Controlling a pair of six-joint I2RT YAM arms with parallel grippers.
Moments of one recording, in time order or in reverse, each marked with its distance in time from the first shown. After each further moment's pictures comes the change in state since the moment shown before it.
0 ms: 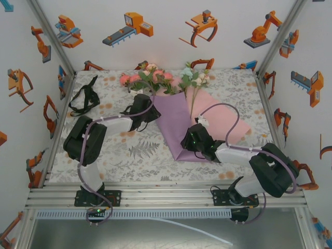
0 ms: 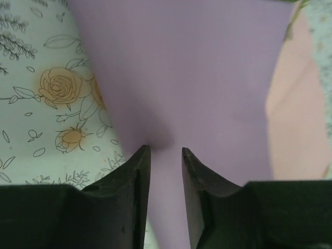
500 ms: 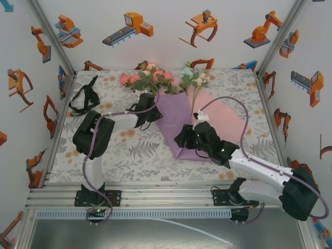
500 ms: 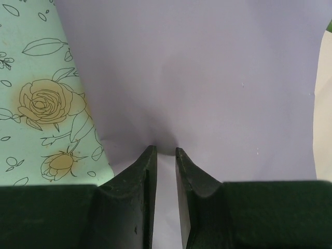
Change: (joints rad) left arm -0.008 0.111 0.101 -0.047 -0.008 0.009; right arm 0.120 -0.317 0.093 -0.181 -0.053 -0.108
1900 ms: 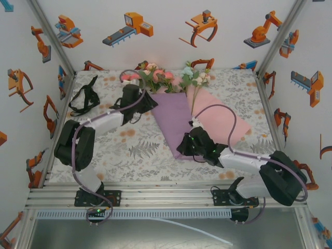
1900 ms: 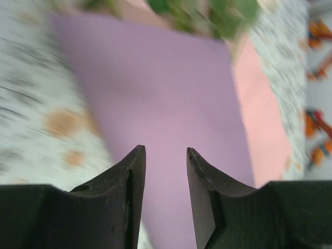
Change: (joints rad) left arm 0.047 -0.256 -0.078 0.010 0.153 0.043; right arm -0.068 0.179 -0.123 0.178 -0.119 0.058
